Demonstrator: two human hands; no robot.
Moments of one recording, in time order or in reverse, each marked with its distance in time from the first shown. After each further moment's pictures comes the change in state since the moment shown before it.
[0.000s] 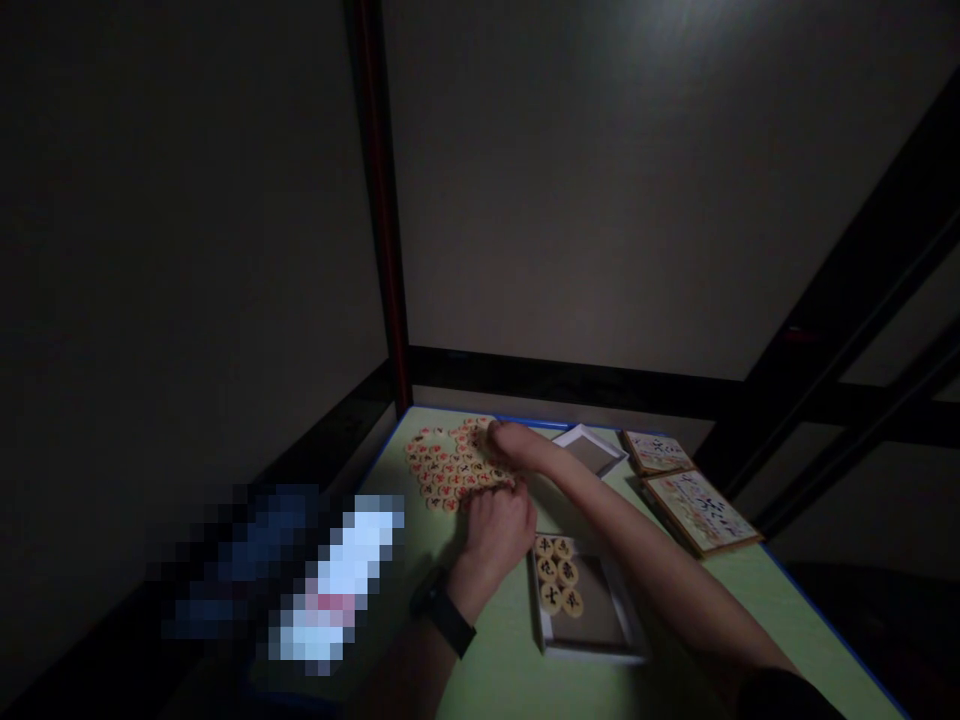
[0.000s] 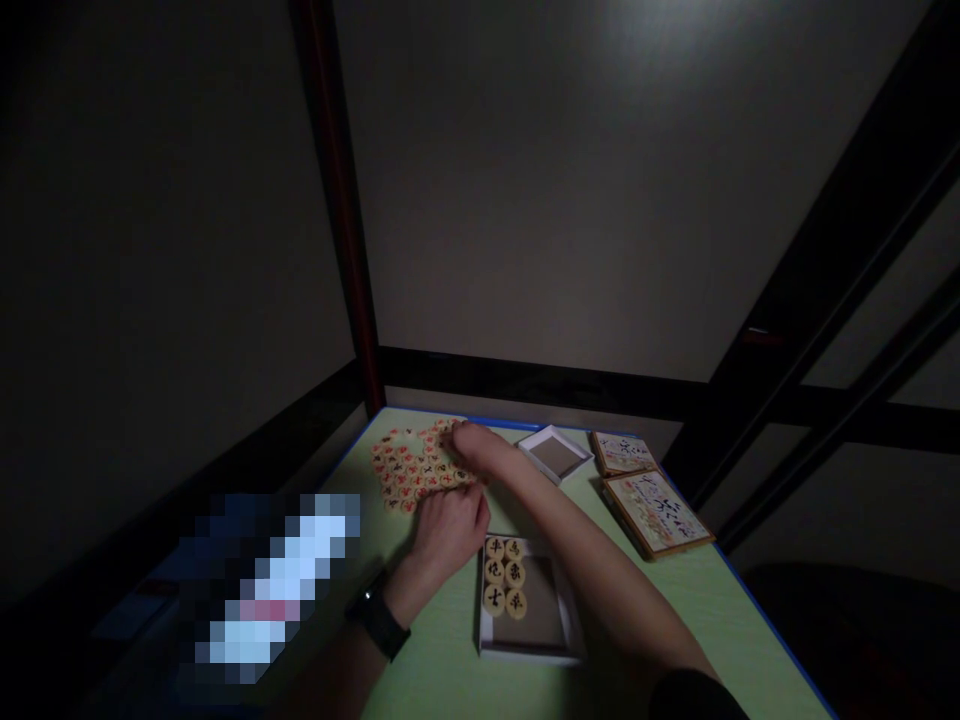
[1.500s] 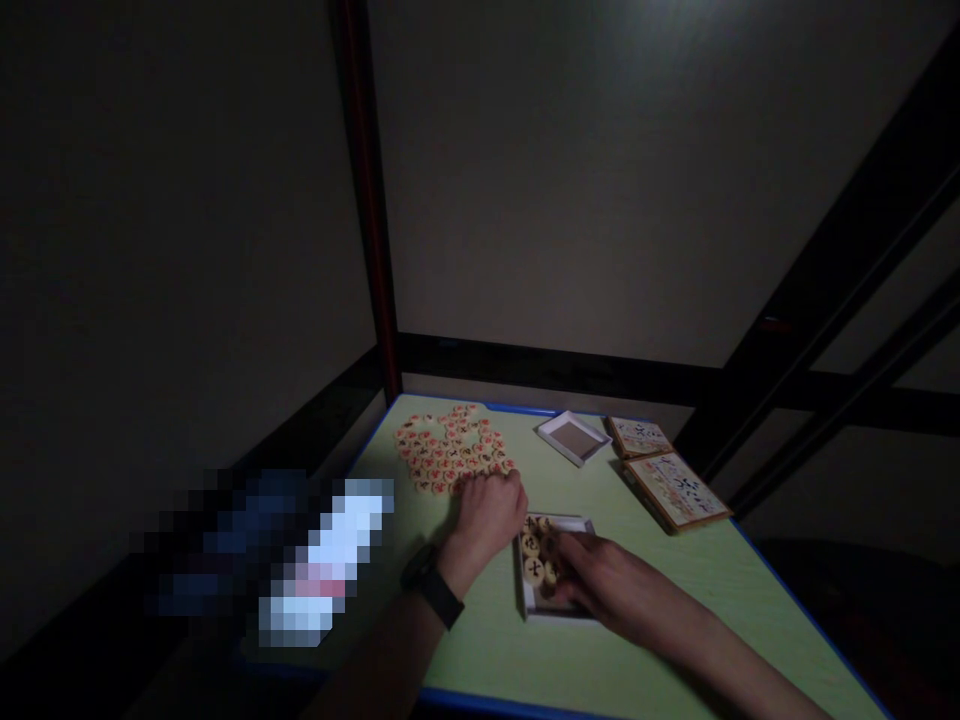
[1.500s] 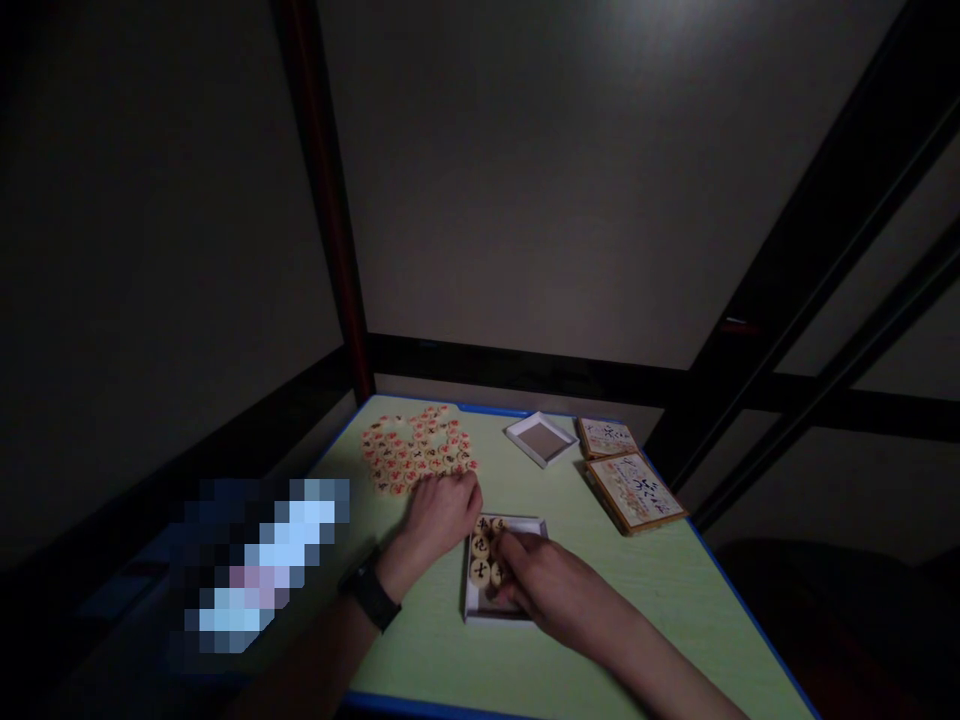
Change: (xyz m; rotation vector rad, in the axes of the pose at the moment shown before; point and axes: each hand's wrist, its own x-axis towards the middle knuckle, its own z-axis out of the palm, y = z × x) left_hand -0.002 0.001 0.003 0.020 0.021 0.095; right_hand -0.200 -0.028 0.049 0.363 -0.068 0.071
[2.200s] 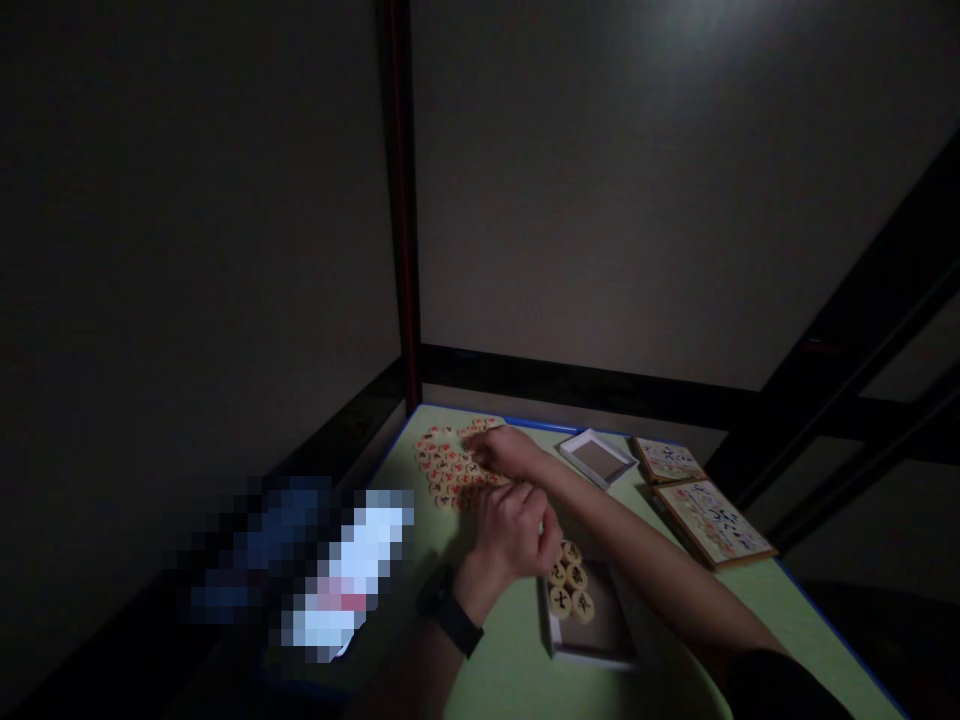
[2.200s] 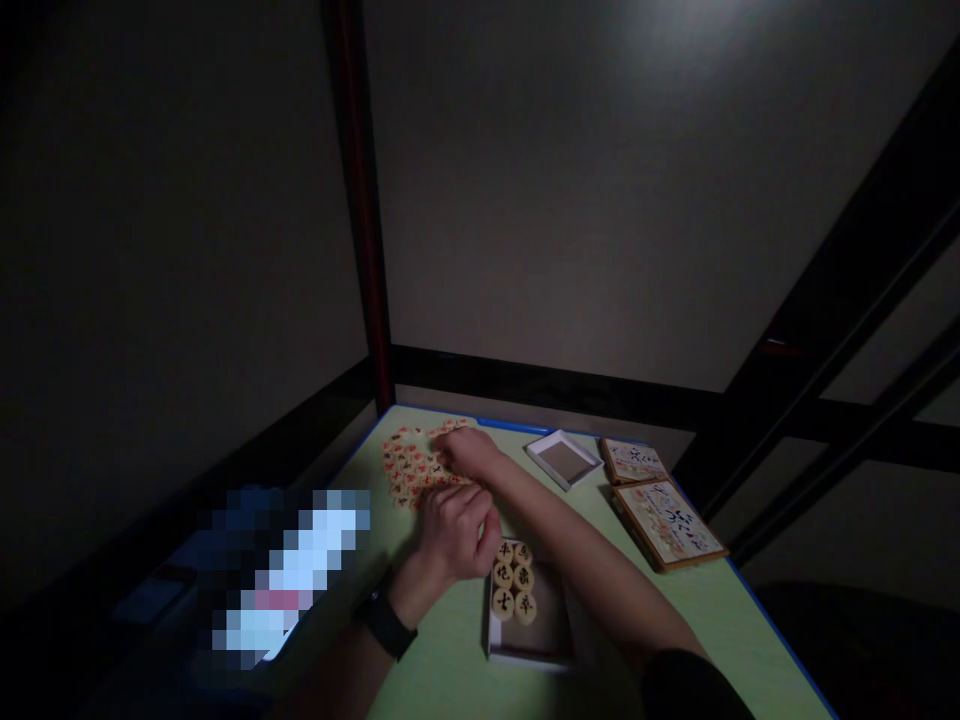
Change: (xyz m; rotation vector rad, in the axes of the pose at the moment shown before) left_hand -0.008 -0.008 -0.007 -0.173 0.321 0.142; right_hand 0.213 -0.020 -0.051 -0.286 0.126 -0.207
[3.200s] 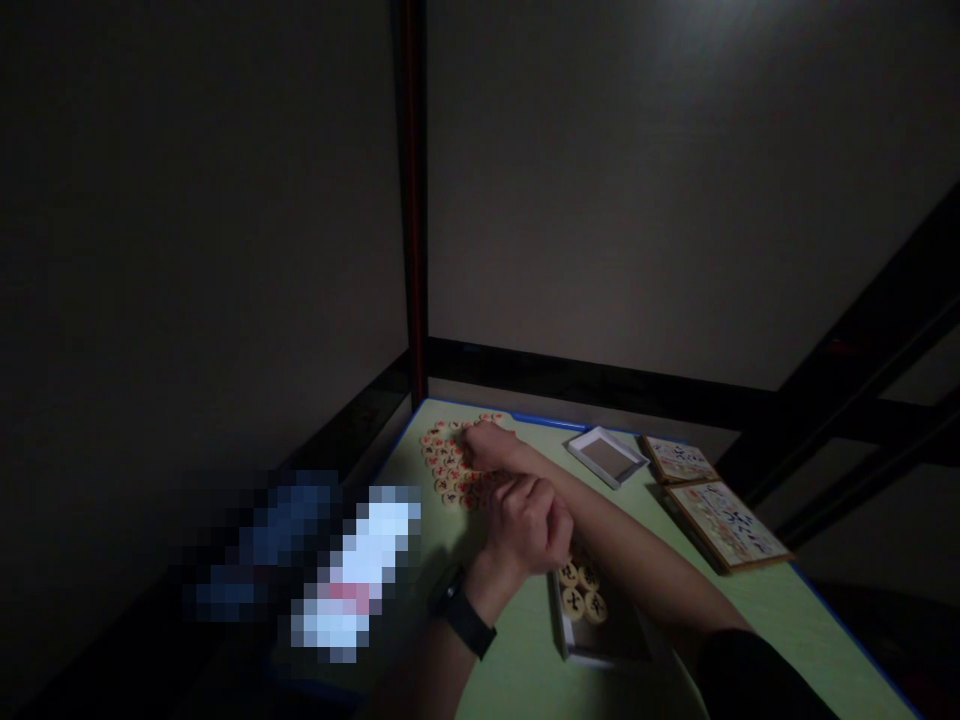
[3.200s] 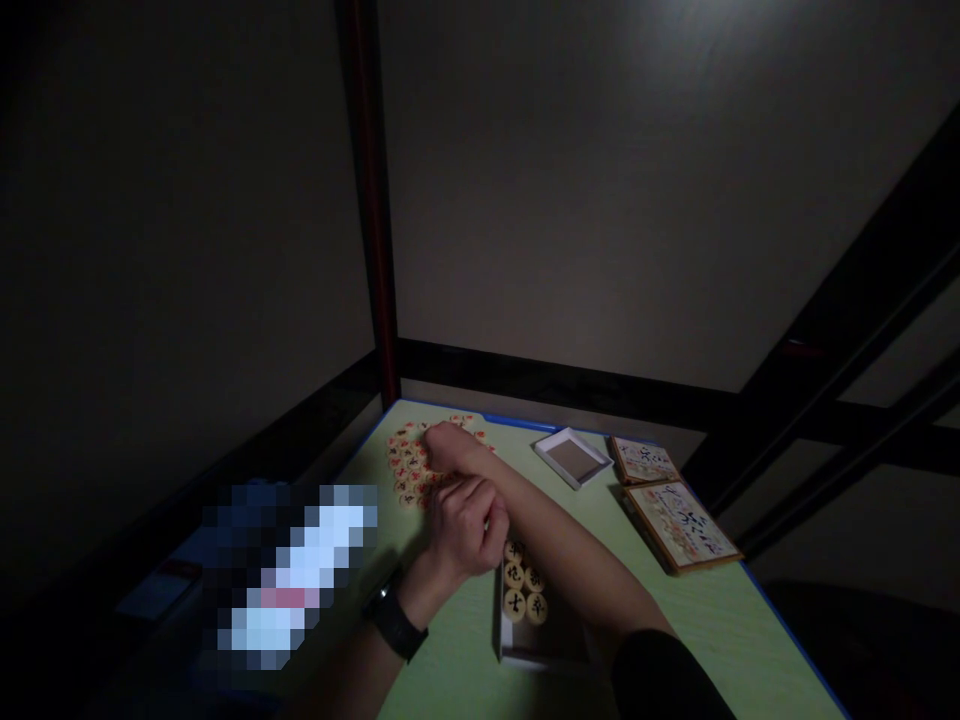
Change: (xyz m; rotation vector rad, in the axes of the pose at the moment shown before) left_hand 0.002 -0.002 0.002 -0.110 0.155 -0.026; right_hand 0.038 -0.027 0.009 -0.091 -0.109 0.003
